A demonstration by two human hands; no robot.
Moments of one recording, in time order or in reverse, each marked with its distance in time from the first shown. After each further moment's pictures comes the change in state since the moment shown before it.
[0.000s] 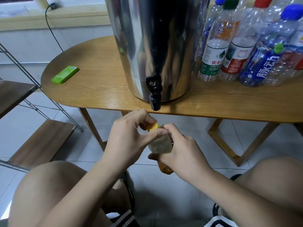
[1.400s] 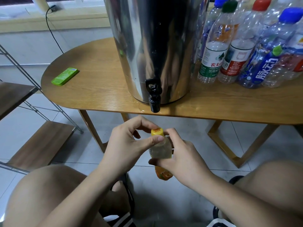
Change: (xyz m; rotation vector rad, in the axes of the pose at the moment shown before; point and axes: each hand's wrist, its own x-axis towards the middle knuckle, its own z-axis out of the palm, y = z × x) left_hand -0.010 -0.005 -0.001 -0.290 -0.118 -0.202; right_hand -0.005 0.002 -0.001 0.054 -0.081 0.037
